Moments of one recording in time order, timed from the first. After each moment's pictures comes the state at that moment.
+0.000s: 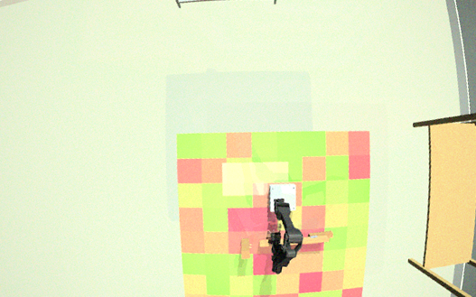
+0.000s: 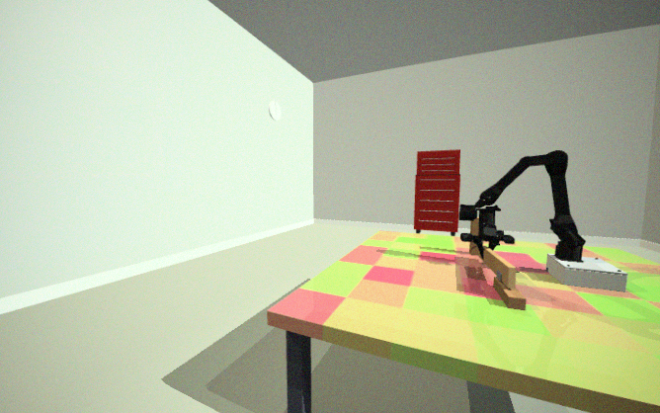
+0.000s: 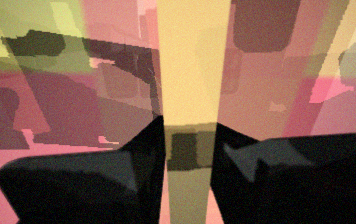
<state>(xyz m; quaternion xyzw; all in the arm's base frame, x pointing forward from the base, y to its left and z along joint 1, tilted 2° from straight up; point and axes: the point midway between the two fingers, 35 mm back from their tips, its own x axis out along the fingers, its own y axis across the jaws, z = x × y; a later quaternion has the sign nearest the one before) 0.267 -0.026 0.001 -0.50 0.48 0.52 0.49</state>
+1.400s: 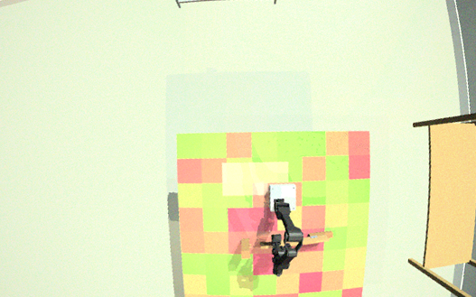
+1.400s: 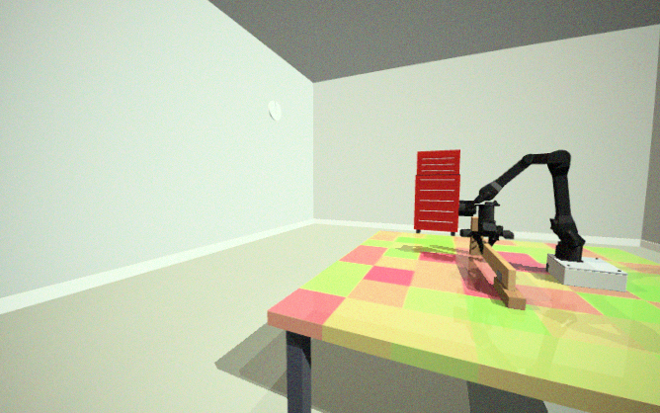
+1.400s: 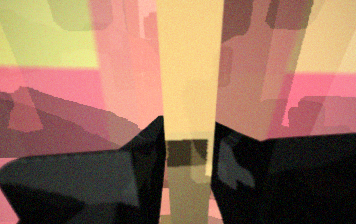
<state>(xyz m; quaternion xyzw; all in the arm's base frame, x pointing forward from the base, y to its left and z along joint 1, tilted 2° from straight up) 0.270 -0.027 0.020 -0.50 0.48 0.52 0.49</state>
